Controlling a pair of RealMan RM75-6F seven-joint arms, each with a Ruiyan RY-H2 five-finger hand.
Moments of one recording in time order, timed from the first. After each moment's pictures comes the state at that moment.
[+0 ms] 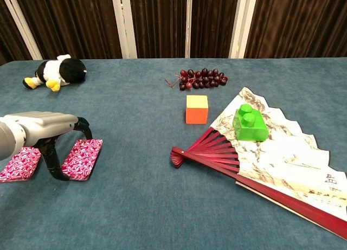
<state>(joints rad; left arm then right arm) -0.77 -1.57 -0.08 -1.77 0.48 1.19 0.89 0.07 -1.11 0.06 -1.64 -1.50 1.48 -0.06</state>
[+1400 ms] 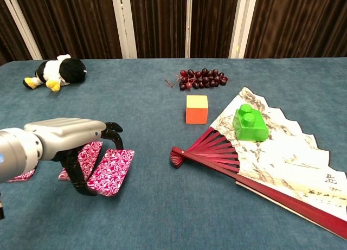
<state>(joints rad) -0.76 -1.61 -0.04 -1.89 0.67 1.22 0.84 0.07 -1.12 0.06 -1.63 -1.50 1.48 -0.06</state>
